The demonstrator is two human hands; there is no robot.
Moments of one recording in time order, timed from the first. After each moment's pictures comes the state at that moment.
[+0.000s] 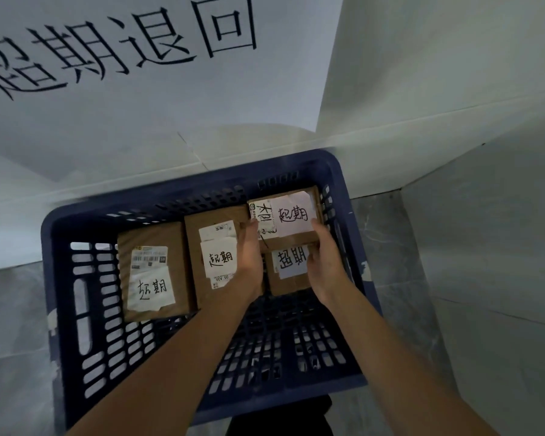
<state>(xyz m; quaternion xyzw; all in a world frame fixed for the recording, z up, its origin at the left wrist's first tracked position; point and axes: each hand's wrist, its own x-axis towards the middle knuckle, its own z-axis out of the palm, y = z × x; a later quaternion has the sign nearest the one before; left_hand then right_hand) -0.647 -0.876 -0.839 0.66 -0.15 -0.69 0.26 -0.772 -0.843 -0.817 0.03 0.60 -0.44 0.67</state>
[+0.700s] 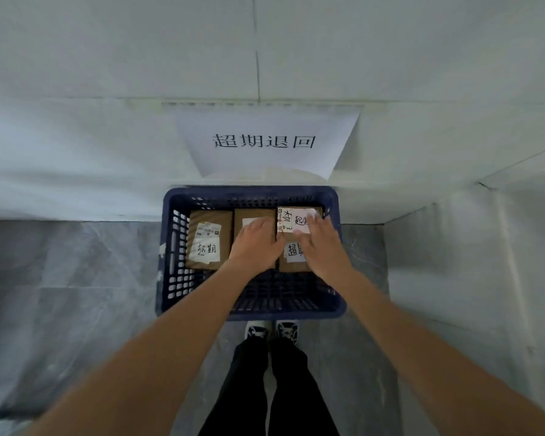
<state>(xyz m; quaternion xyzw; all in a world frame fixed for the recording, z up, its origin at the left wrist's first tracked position) -0.590 -0.822 -0.530 0.65 -0.65 -0.38 -0.01 -0.741 -0.810 -0.556 -0.62 0.68 -0.03 0.40</state>
